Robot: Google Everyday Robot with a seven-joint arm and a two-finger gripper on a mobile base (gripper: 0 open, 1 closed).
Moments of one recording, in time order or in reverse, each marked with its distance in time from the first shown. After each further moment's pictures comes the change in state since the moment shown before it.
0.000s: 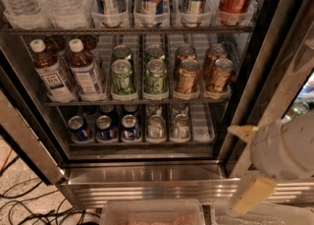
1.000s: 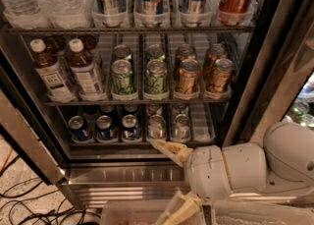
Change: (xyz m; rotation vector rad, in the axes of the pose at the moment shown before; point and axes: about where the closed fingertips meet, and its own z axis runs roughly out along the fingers) arm -0.138 0.074 0.073 -0.225 -0.722 -0.123
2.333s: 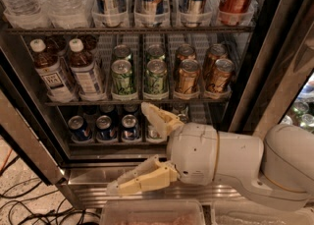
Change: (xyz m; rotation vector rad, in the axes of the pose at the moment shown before) arm -0.110 -0.039 0.001 0.233 -0.315 0.155
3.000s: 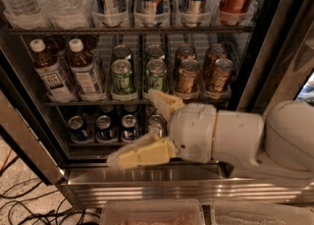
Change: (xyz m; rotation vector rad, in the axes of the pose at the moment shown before) arm -0.009 -0.034 0.001 0.091 0.097 0.046
